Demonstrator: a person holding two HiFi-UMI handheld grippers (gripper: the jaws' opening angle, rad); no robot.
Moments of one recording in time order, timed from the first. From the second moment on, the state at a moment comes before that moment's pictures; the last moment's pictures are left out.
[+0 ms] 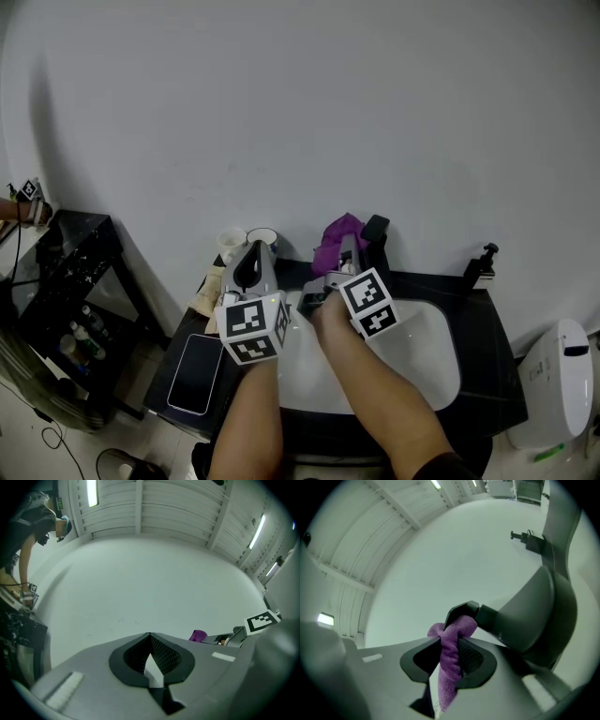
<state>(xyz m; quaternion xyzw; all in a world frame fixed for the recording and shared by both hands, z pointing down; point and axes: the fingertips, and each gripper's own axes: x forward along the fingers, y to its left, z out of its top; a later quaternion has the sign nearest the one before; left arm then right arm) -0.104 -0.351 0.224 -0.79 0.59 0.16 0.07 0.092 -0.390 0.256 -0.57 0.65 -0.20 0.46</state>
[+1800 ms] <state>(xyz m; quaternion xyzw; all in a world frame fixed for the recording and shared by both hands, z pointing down) -0.087 -0.351 0.227 -0.80 0.58 0.13 0.08 0.106 -0.413 0.387 -0.56 0.52 -0.41 0.50</state>
